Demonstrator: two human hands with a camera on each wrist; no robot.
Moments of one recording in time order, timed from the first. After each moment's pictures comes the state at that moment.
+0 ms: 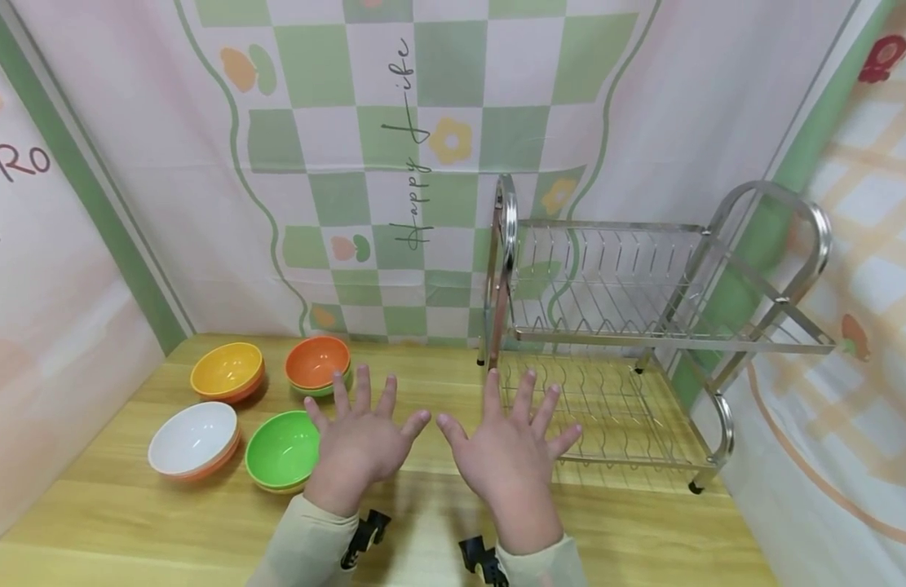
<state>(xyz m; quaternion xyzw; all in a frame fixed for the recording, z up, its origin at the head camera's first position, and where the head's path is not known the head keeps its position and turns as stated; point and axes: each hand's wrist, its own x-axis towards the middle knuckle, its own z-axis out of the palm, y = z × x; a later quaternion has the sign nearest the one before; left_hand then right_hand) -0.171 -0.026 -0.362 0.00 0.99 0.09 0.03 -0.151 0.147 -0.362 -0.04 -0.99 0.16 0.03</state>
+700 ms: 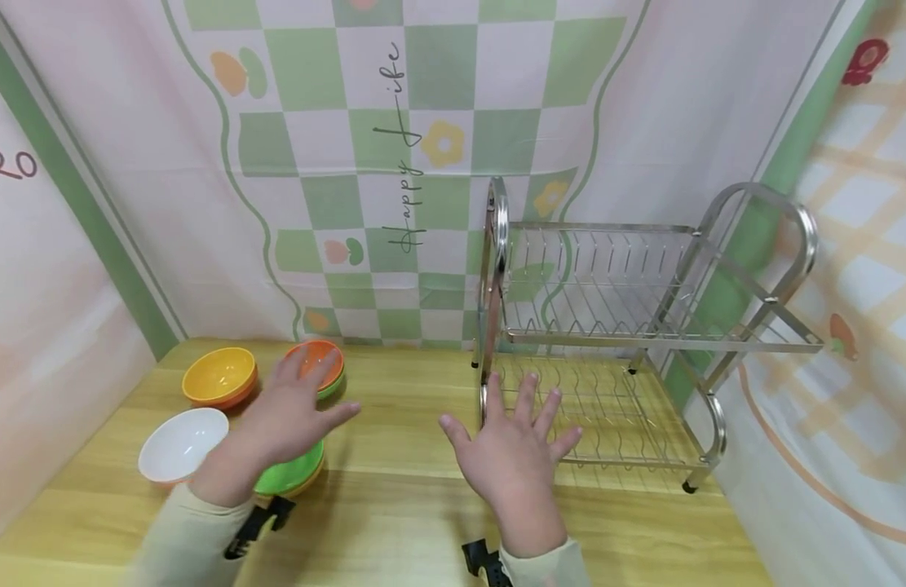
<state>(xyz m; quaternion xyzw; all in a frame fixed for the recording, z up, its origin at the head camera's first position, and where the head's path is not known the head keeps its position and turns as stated) -0.178 -0.106 -0.320 0.08 0.98 0.21 0.02 -0.151 0.156 -0.361 -0.05 -0.98 0.18 0.03</state>
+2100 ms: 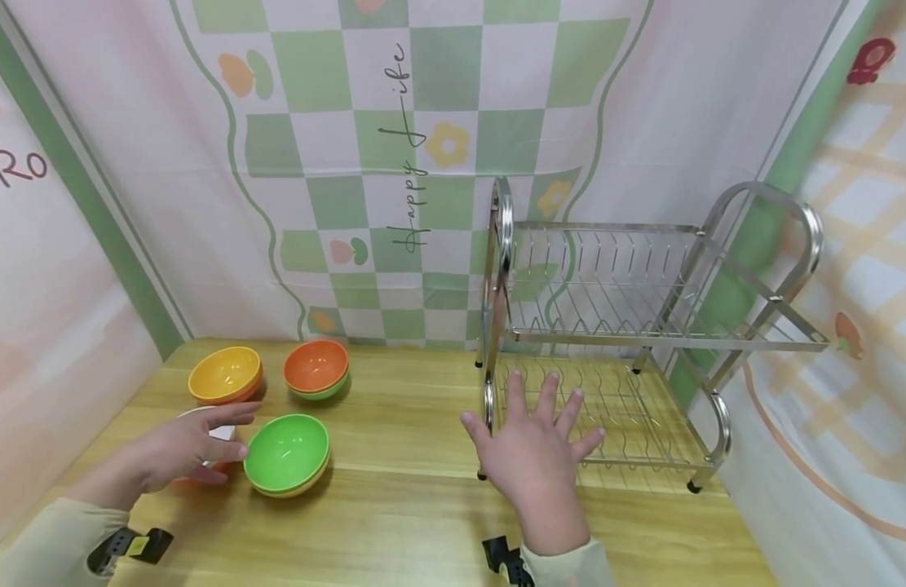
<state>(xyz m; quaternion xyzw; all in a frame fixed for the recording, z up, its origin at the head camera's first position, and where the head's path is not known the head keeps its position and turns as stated) -0.184 -0.255 -0.376 0.02 0.83 0.52 0.21 -0.148 0.172 -0.356 -0.06 -0.98 0.17 0.02</state>
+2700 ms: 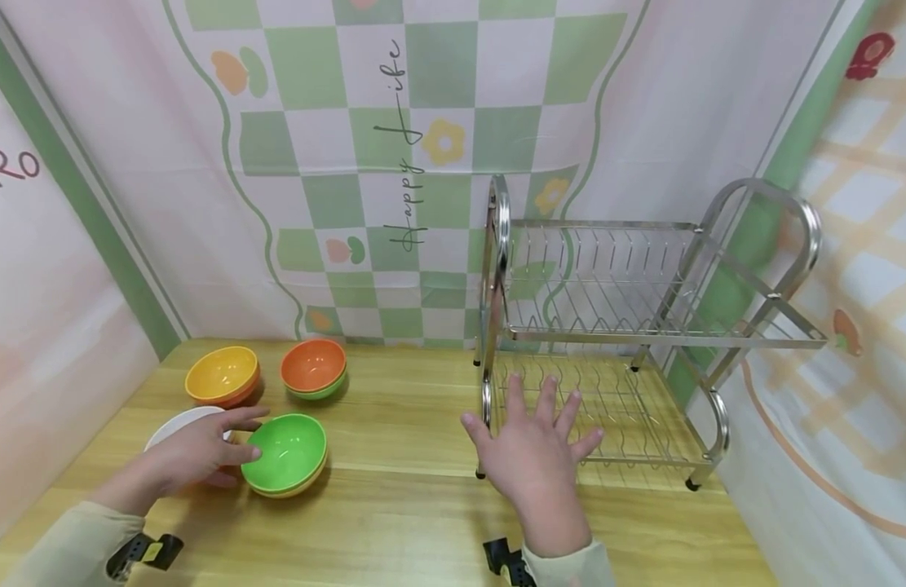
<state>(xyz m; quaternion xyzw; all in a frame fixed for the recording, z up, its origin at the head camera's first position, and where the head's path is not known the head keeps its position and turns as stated) -0.186 -0.239 -0.392 0.02 0.85 0.49 0.18 -0.148 0.176 -0.360 -0.06 -0.98 0.18 0.01</state>
